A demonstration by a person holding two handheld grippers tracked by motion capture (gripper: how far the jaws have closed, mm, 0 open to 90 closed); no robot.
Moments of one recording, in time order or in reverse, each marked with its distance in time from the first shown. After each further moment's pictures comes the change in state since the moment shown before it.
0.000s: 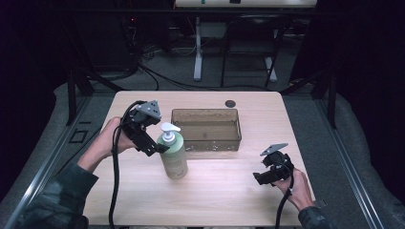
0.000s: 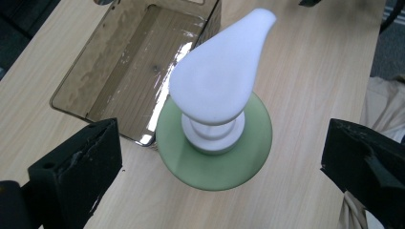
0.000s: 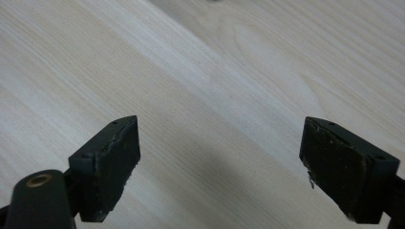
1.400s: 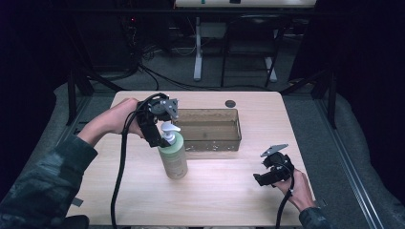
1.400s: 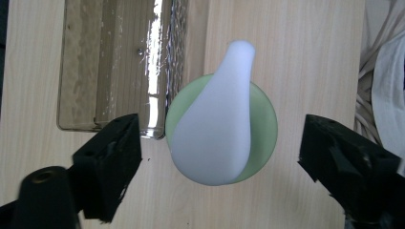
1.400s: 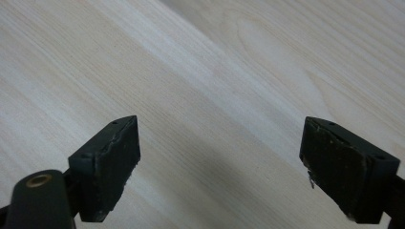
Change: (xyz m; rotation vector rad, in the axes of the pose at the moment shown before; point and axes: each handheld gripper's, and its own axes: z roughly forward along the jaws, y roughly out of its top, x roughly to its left) left arm 0.008 0.050 0.004 0.274 -0.079 0.297; right arm 0.000 -0.003 0.000 0.006 0.008 -0.010
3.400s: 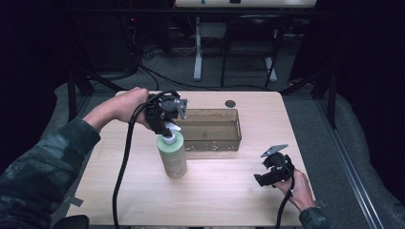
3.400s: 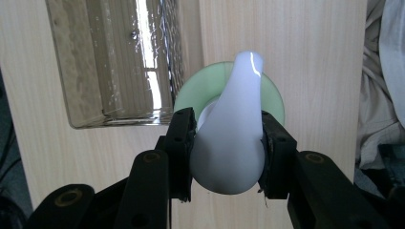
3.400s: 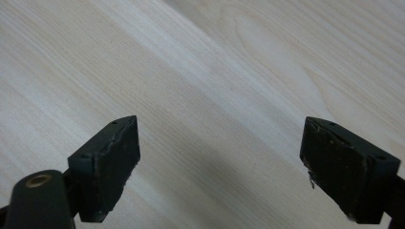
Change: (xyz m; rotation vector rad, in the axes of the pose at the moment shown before) left arm 0.009 0.027 0.000 0.156 -0.035 0.121; right arm -0.001 -0.001 0.001 0.007 -0.010 -0.005
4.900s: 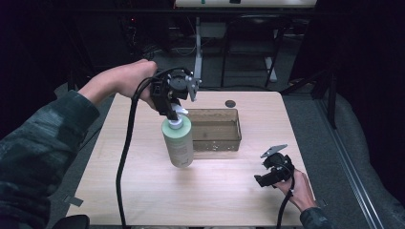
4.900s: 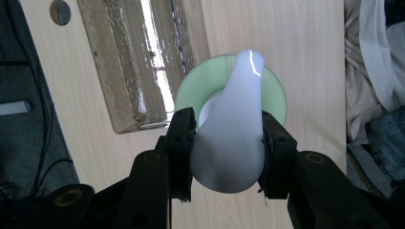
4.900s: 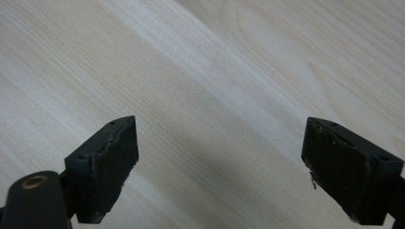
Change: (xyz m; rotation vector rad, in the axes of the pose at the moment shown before) left arm 0.007 0.039 -0.070 0.049 0.016 0.113; right arm -0.001 -0.001 0.002 0.019 0.008 -0.005
